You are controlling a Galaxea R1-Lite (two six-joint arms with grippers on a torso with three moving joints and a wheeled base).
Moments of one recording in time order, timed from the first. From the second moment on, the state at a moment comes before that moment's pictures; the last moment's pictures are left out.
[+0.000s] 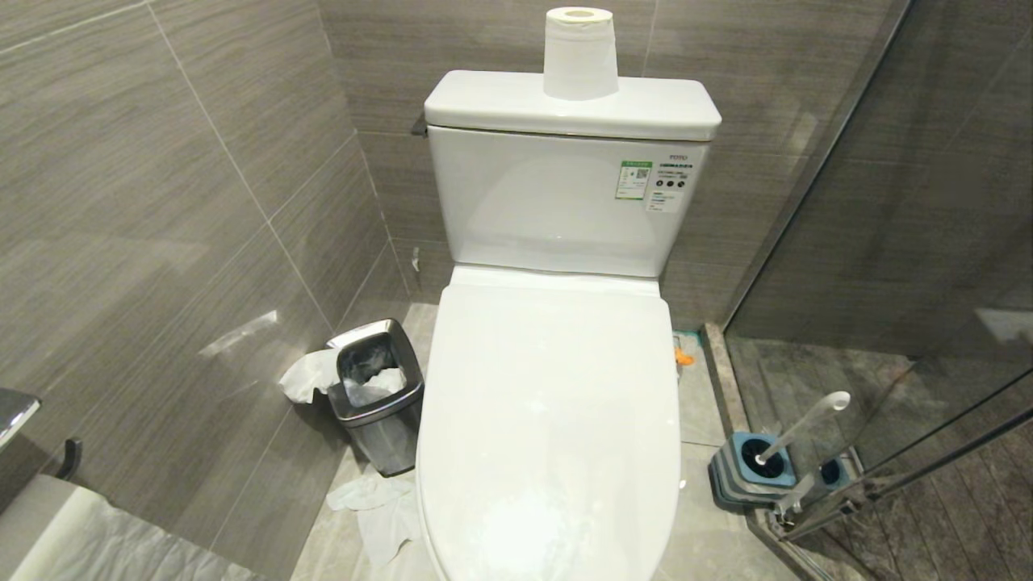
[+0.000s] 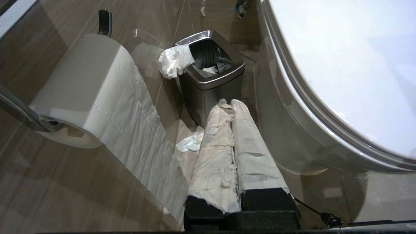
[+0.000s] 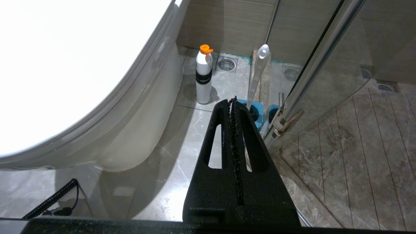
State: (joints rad) left arm -0.01 0.00 0.00 0.01 -0.03 0.03; right arm 0.01 0.00 0.00 0.01 -0.01 0.00
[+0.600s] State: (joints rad) left arm -0.01 0.00 0.00 0.01 -0.02 0.02; right arm 0.01 0.00 0.00 0.01 -0.01 0.00
